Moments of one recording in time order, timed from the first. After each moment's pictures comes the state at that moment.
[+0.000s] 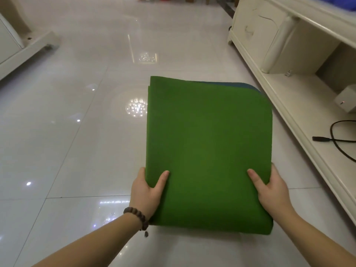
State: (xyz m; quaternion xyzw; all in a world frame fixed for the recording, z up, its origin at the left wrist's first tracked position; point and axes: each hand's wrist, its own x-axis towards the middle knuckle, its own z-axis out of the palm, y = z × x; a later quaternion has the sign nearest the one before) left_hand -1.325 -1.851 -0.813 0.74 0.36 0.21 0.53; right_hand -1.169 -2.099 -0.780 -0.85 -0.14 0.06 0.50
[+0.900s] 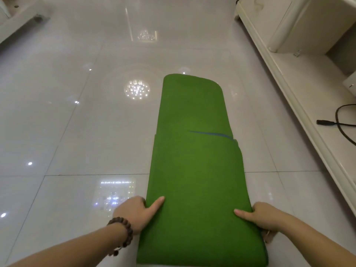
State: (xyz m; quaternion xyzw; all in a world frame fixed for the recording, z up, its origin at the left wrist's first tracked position) left_hand -1.395 -1.862 -0.858 0.86 0.38 -0.22 0.27; right_hand -1.196 -2.147 -0.844 -0.86 -0.06 0.50 0.04
